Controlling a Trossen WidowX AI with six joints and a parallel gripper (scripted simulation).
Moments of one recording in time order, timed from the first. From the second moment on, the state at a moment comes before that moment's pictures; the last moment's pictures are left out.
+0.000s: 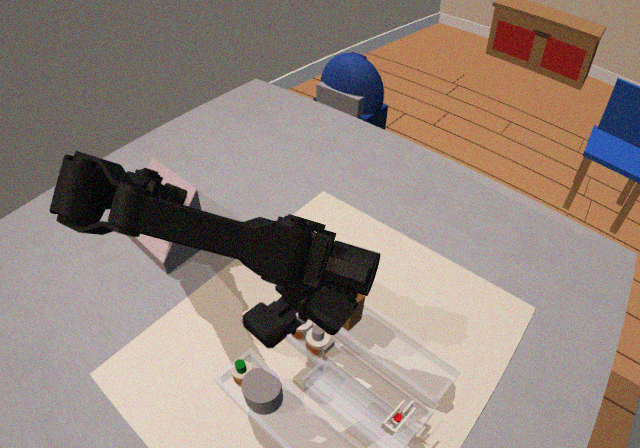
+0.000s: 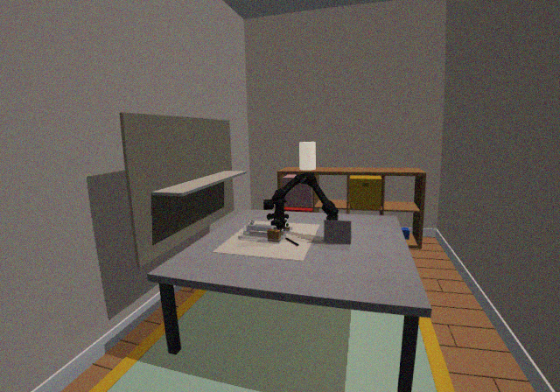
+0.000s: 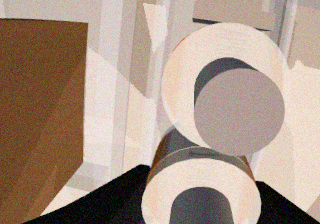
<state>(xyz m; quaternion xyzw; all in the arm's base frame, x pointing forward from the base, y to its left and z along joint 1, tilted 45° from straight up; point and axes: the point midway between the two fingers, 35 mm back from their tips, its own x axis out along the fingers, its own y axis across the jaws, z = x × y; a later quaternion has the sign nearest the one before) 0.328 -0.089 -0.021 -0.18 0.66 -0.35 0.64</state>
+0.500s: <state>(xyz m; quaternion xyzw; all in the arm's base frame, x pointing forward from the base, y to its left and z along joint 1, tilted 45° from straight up) 0.327 -0.093 -0.024 -0.18 0.66 -0.35 0.64</state>
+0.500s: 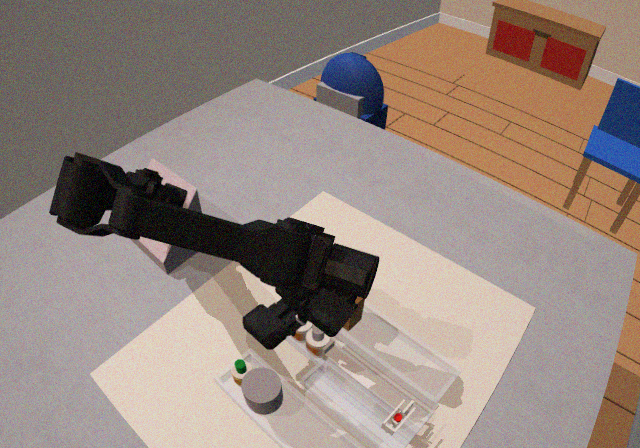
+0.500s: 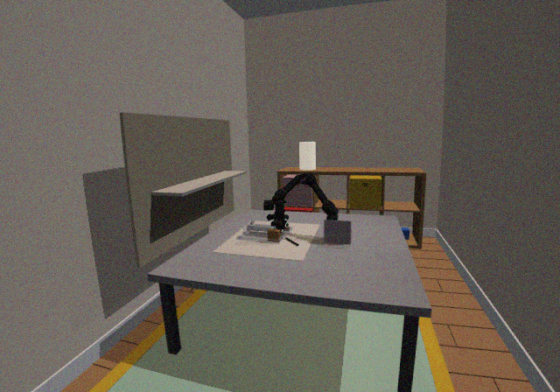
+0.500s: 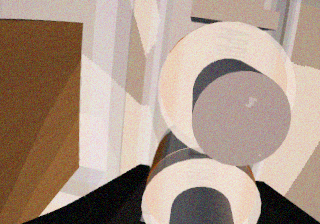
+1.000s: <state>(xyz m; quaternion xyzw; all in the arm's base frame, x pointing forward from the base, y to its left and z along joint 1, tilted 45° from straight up) 0.325 -0.094 -0.026 -0.18 0.66 -0.35 0.64</state>
